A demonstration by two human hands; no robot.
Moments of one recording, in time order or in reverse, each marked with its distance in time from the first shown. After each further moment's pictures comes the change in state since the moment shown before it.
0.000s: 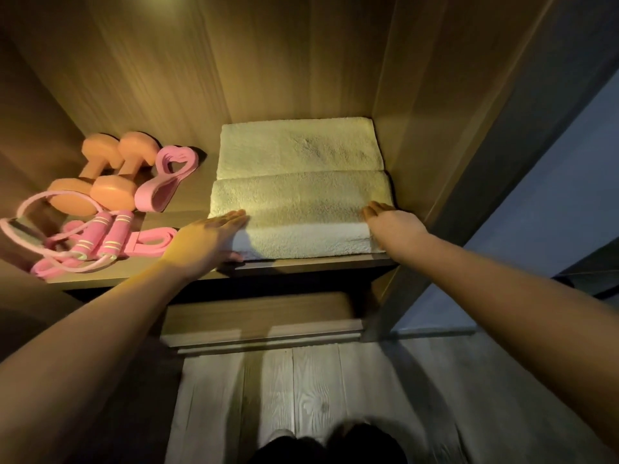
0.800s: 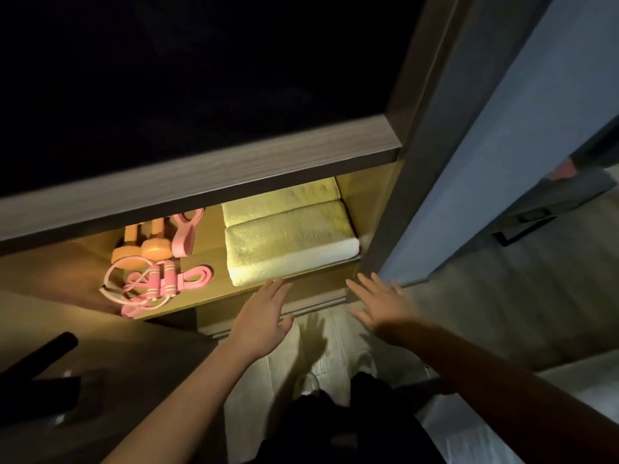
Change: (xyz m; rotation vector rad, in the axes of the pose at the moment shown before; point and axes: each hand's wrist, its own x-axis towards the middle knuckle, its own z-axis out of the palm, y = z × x) left_hand -0.096 0.137 -0.198 -0.325 -0.377 0.026; right_hand -0.218 -0.026 -0.124 0.512 -0.281 0.070
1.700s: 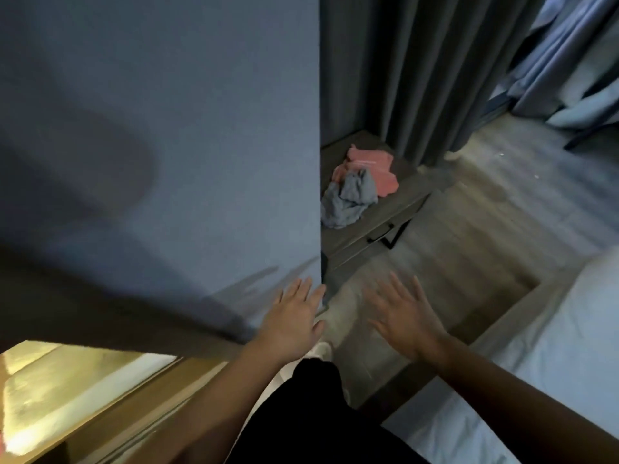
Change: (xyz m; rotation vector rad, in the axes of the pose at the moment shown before) left_hand 0.233 0.449 0.027 0.265 -0.191 0.391; right_hand -0.134 0.415 -0.097 -0.159 0.146 0.289
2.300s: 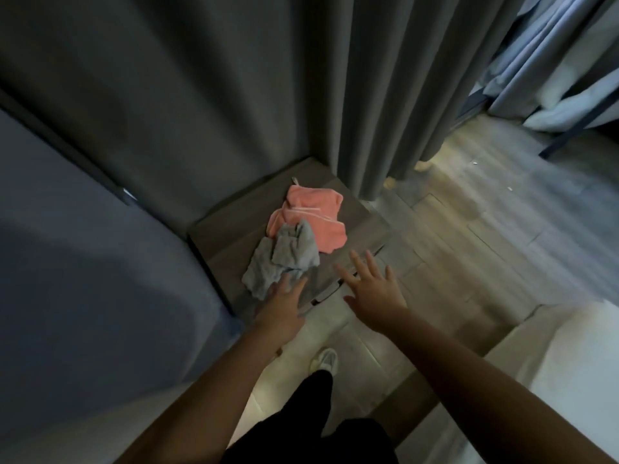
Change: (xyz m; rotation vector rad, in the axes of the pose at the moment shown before) left_hand 0.348 0.049 -0.034 -0.289 -0.067 -0.160; right_hand 0.226 0.248 -0.039 0.163 -0.025 0.108
